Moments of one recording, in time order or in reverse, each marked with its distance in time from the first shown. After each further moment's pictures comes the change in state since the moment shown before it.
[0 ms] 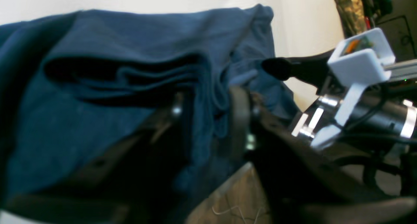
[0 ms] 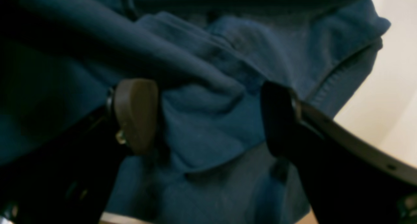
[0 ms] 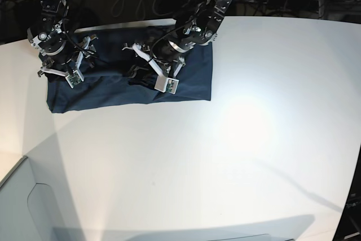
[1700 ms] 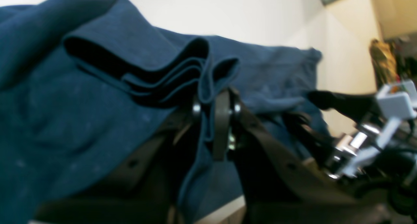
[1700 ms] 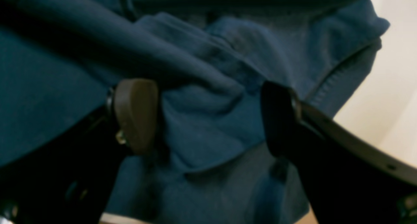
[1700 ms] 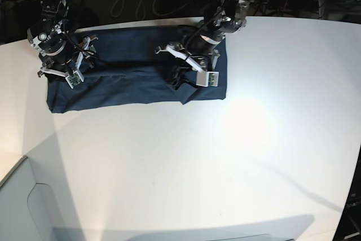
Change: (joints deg) left arm 8.8 -1.3 -12.0 7.8 0.6 0.0 -0.5; right arm 0.2 0.0 0.0 -0.1 0.0 0.0 -0.2
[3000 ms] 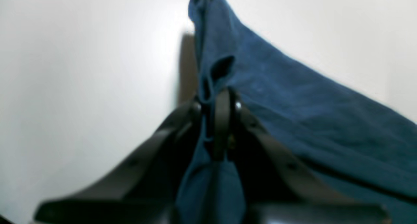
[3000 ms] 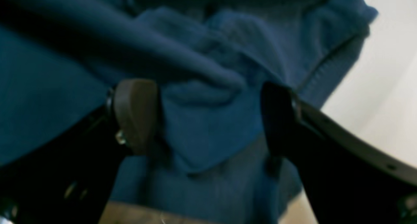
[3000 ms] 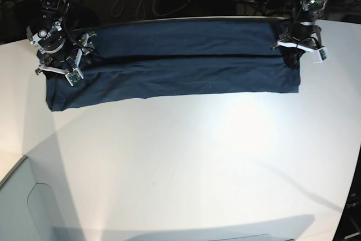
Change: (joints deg) left arm 7.7 -3.9 -49.4 -2.2 0.0 -15.8 -1.2; right arm -0.9 -0.1 0.1 2.3 -0.2 0.0 -3.1
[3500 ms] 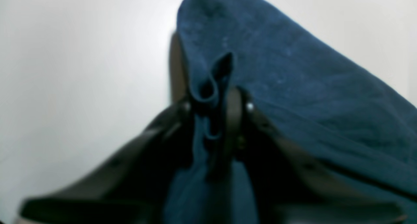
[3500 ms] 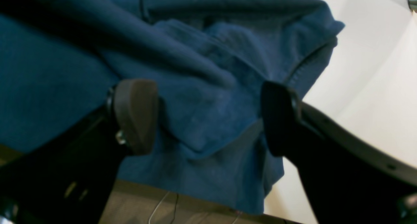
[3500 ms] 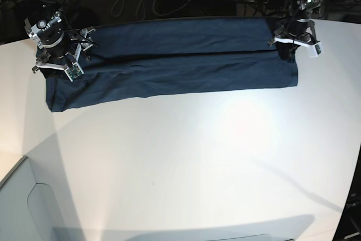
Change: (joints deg) left arm -0.7 -0.3 0.4 -9.2 -1.1 -0.5 -2.2; right arm -4.5 -0.2 -0.3 9.0 -0.4 0.0 -0.4
